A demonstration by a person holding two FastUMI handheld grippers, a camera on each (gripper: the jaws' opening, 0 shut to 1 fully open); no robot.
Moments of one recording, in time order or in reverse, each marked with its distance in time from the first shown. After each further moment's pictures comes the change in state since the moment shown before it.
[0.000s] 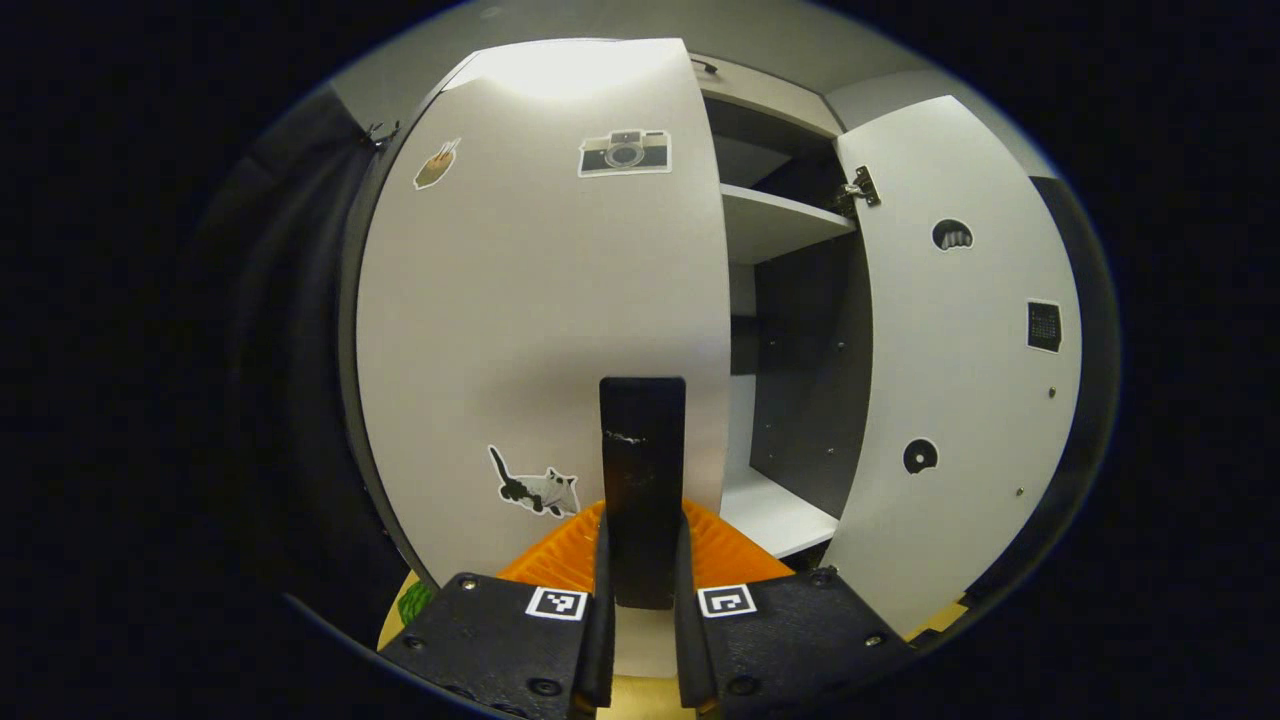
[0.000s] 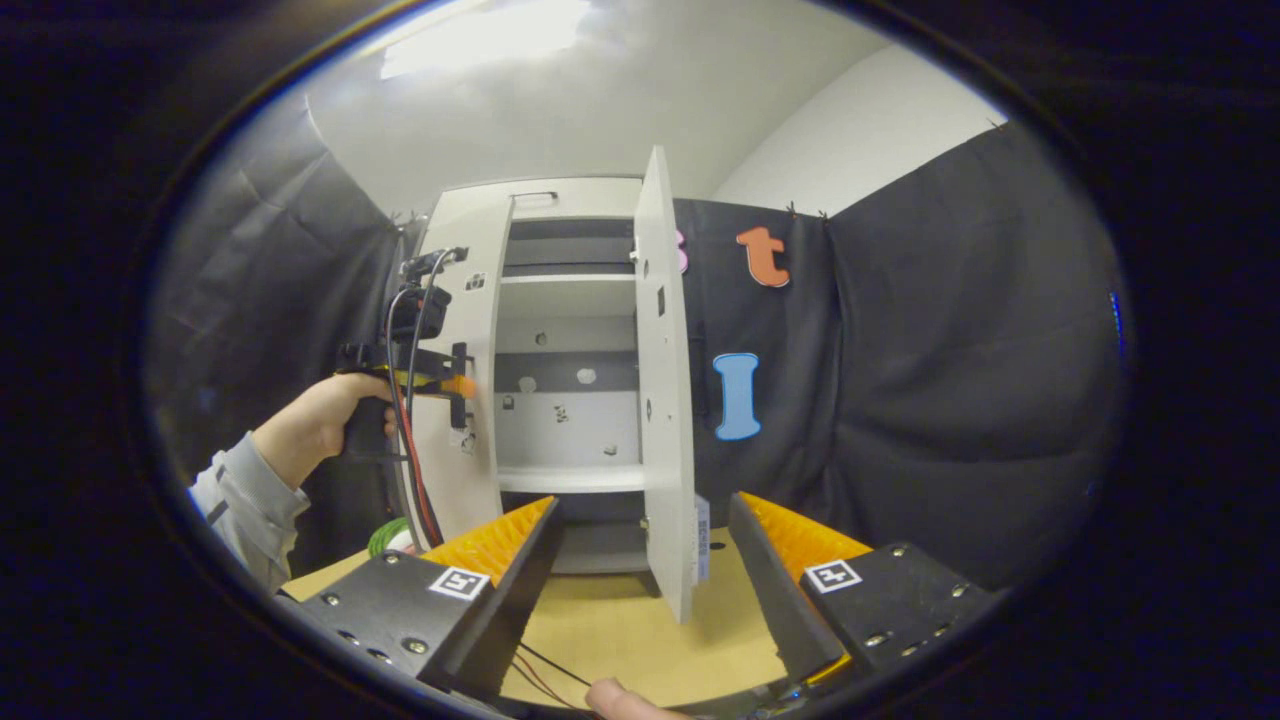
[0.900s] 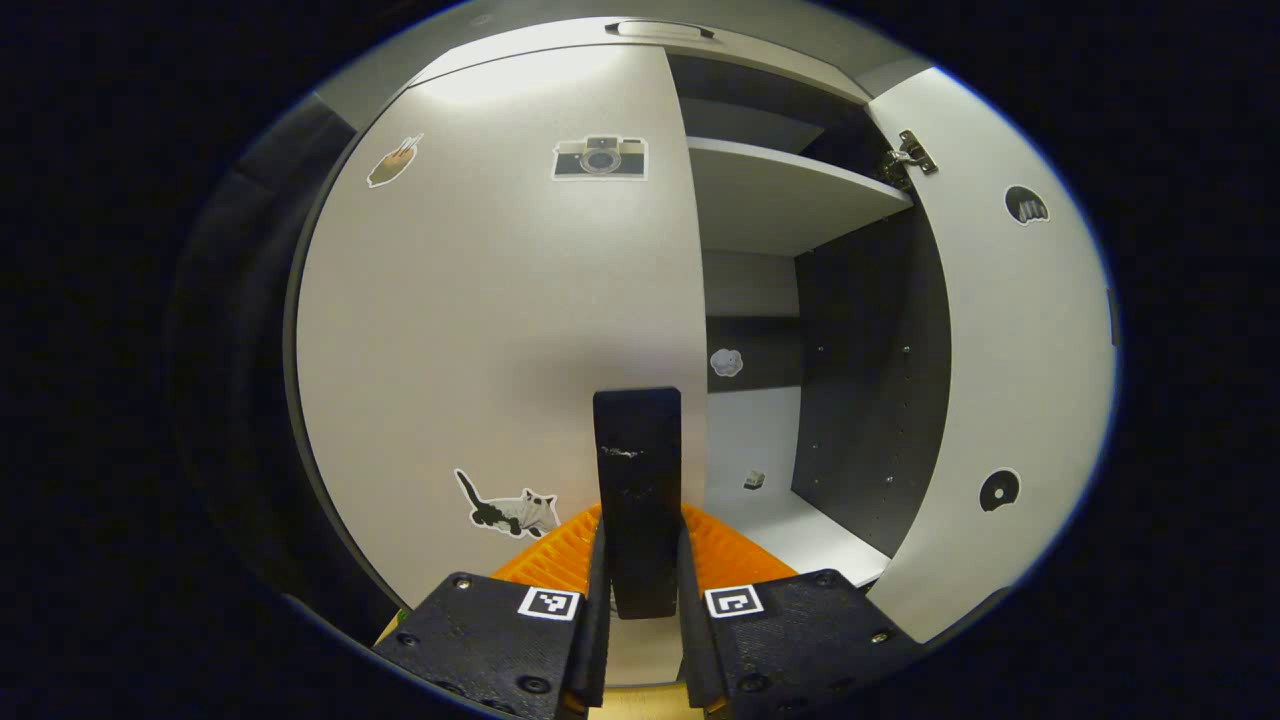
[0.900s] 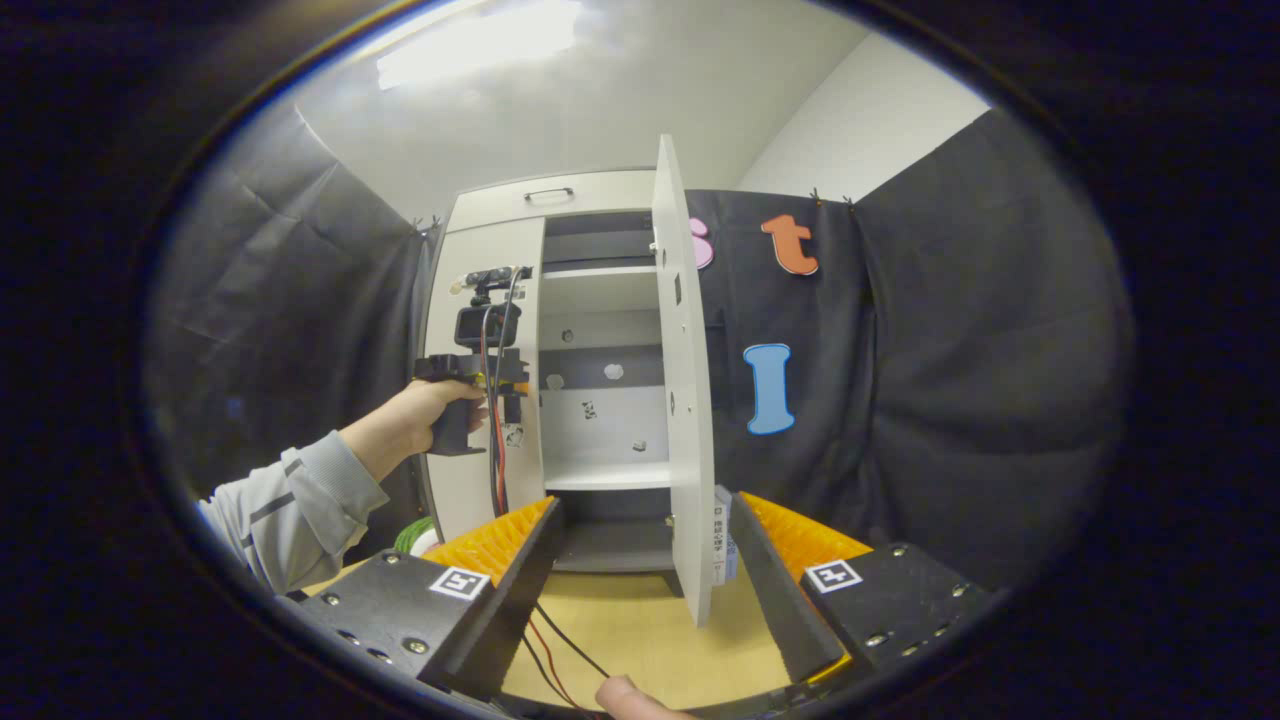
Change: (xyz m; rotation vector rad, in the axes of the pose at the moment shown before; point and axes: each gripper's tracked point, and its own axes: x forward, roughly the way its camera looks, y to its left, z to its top) left arm 0.089 -0.006 0.007 0.032 0.006 0.139; right arm -0.019 0.011 -0.001 0.022 0.026 0.080
